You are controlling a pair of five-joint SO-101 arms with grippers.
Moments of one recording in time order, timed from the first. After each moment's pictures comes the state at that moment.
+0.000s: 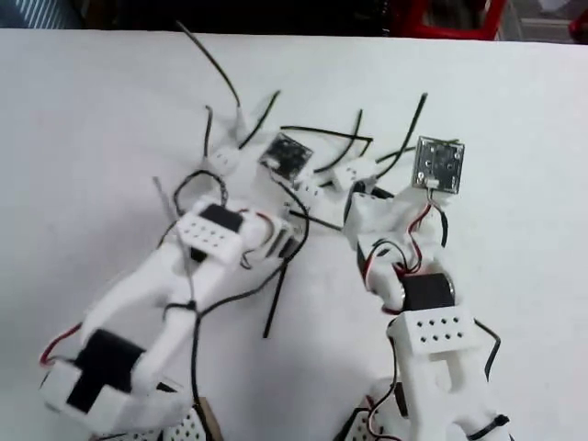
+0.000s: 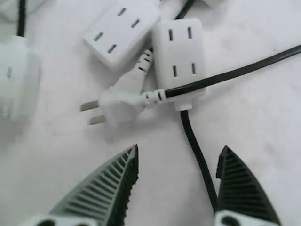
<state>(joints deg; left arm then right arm) 19.9 -6.4 39.9 40.7 -7.3 -11.1 -51.9 60.4 34.0 -15.2</state>
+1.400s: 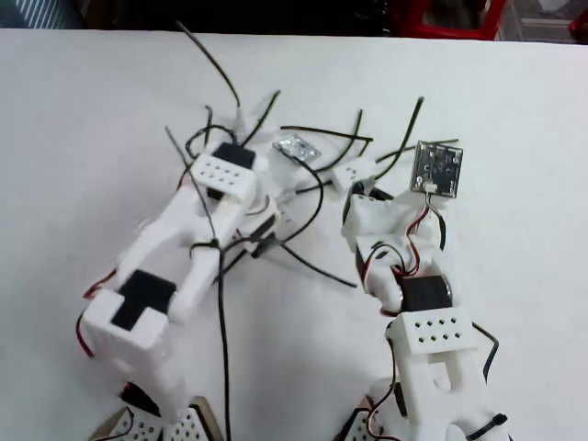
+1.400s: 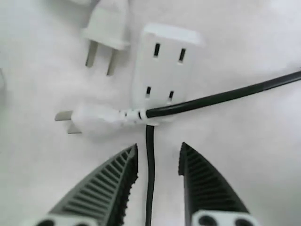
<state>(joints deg) 15.8 16.8 5.8 79.3 -20.5 -11.2 -51.9 62.8 30.9 -15.3</state>
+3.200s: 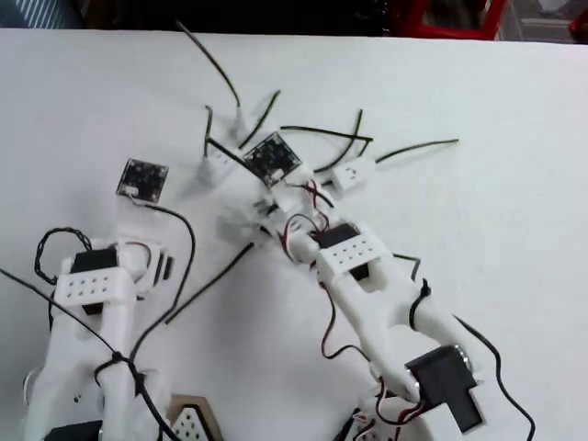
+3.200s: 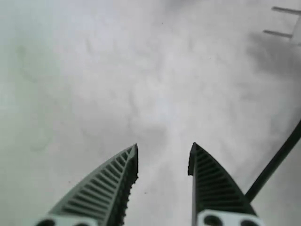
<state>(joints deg) -15.3 -33.5 63.2 47.7 -20.5 -28.9 -8.3 45.8 18.5 17.6</state>
